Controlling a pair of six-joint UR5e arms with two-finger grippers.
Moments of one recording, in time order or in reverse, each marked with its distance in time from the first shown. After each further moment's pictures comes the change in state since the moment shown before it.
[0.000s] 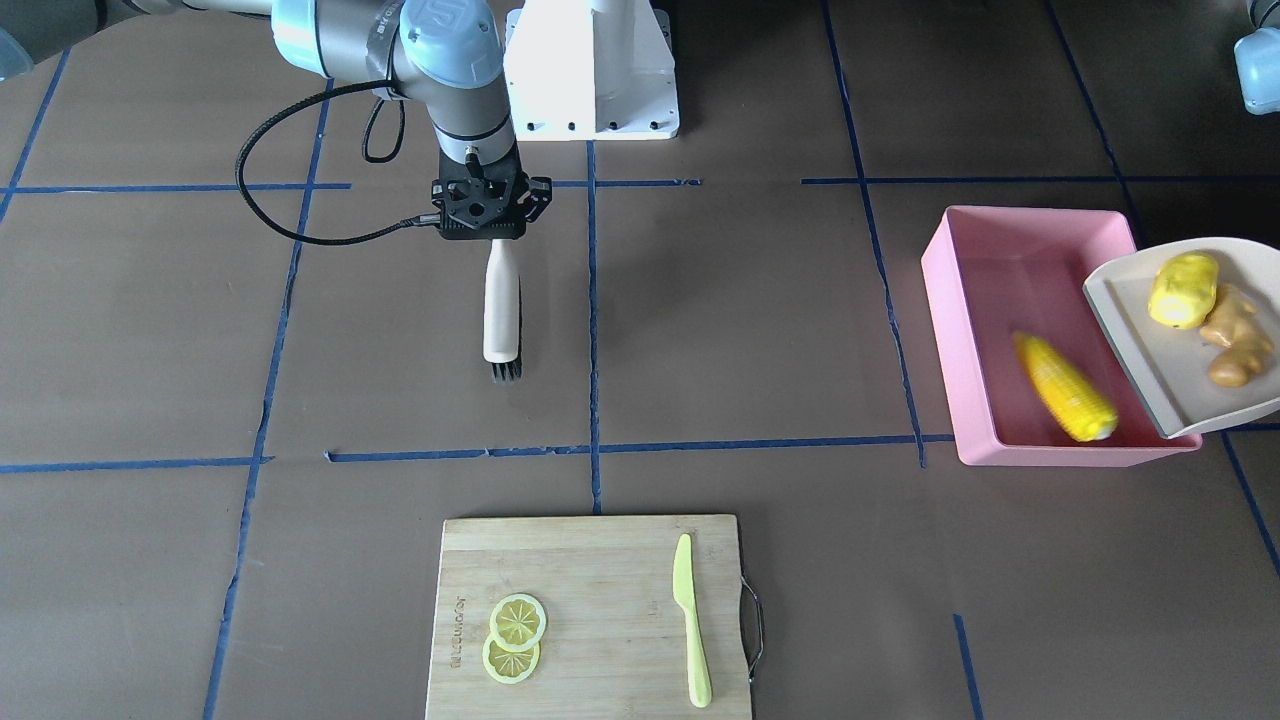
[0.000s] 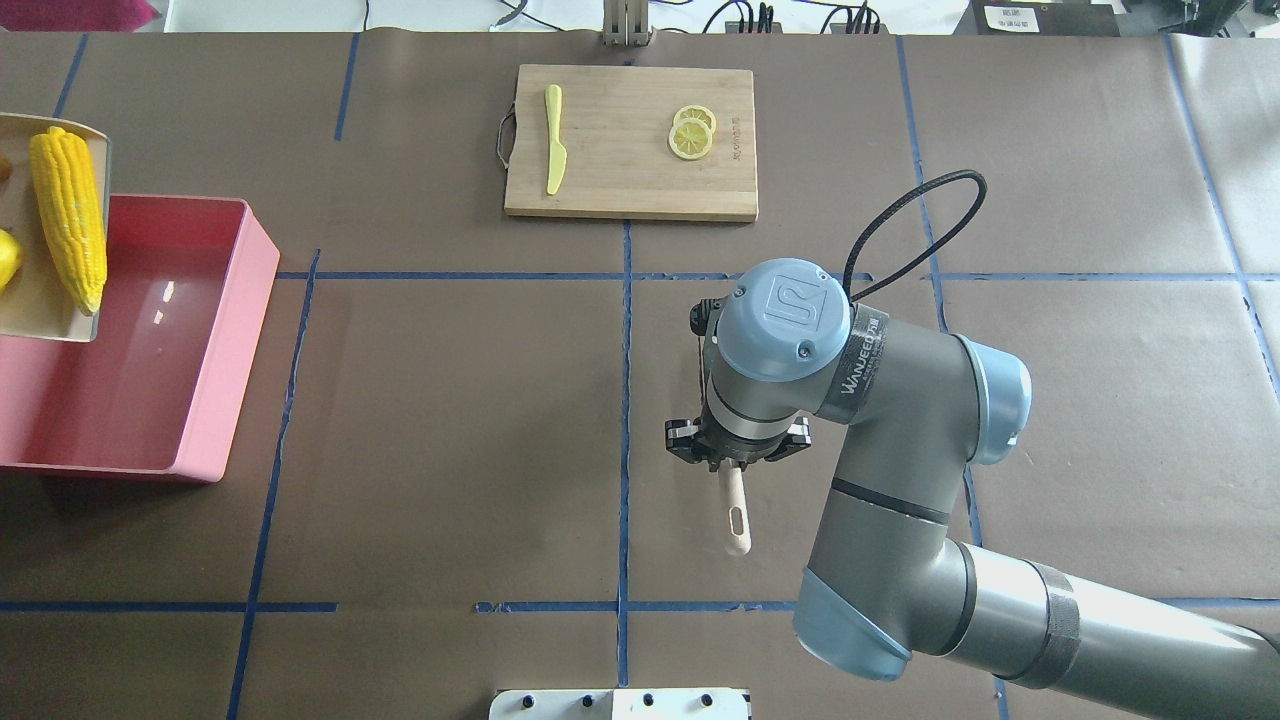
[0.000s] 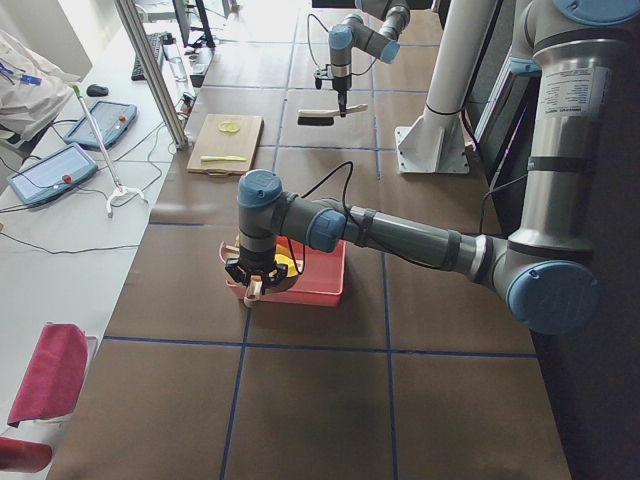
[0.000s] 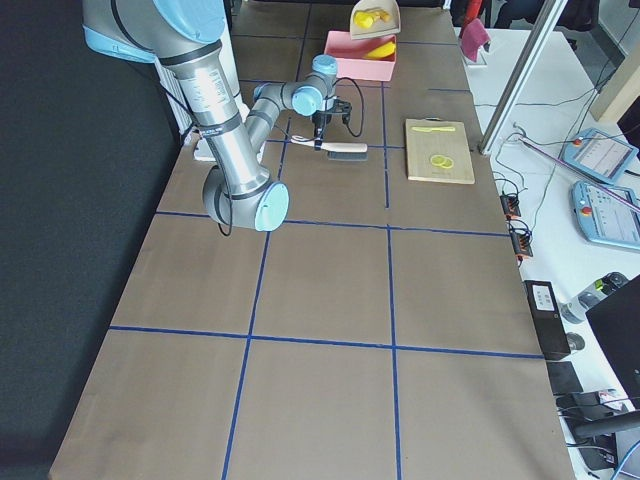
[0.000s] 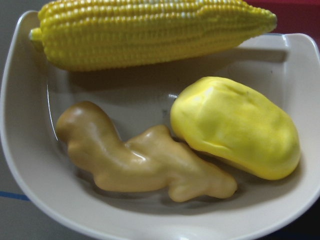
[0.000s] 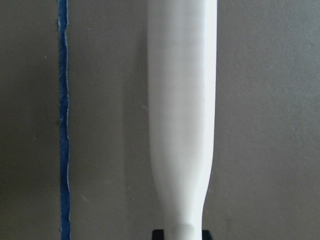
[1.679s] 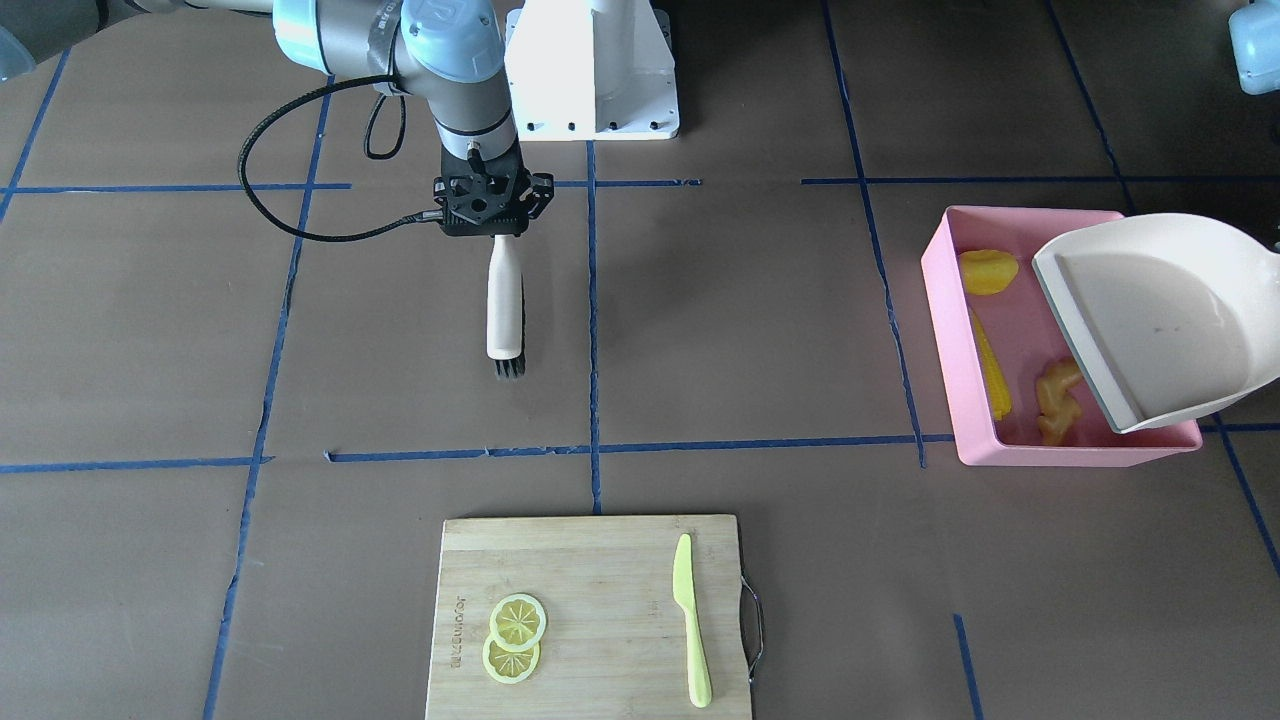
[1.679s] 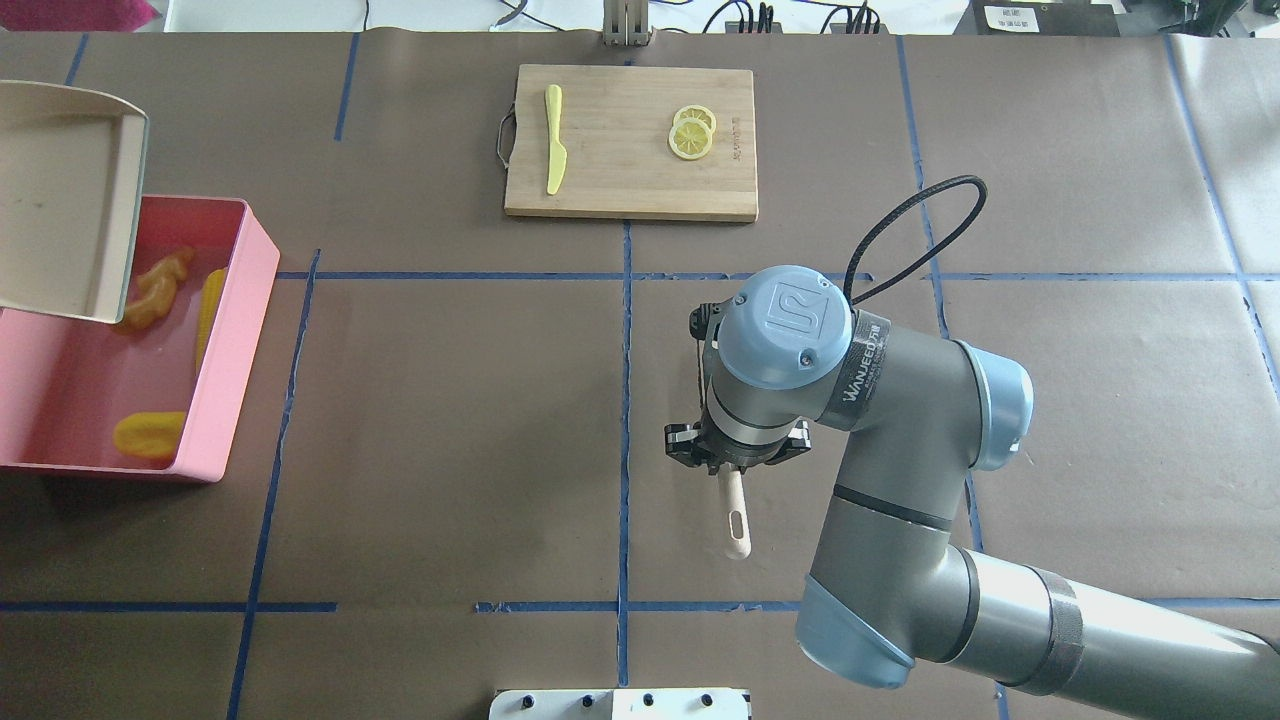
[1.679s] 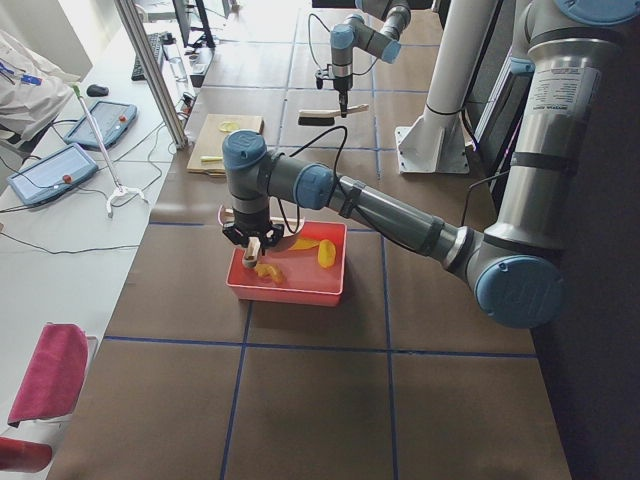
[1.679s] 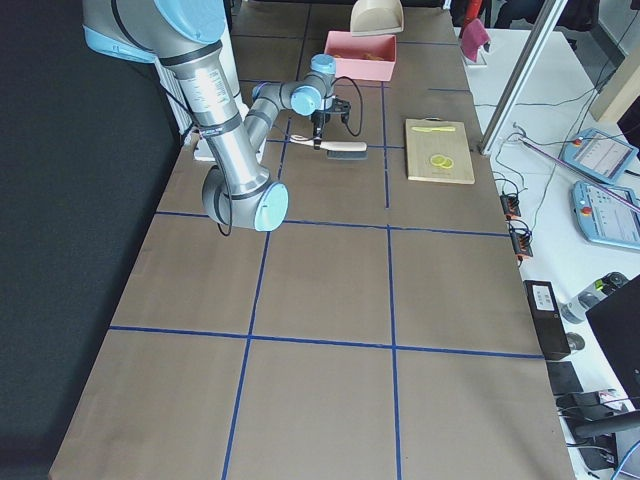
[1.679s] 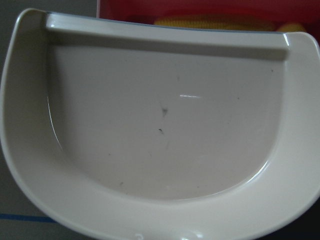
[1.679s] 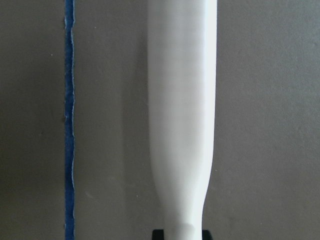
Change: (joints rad) left arm 0.023 -0.117 -0.084 0.153 -0.199 -0.145; right arm -0.006 0.000 0.009 0.005 -0.008 0.002
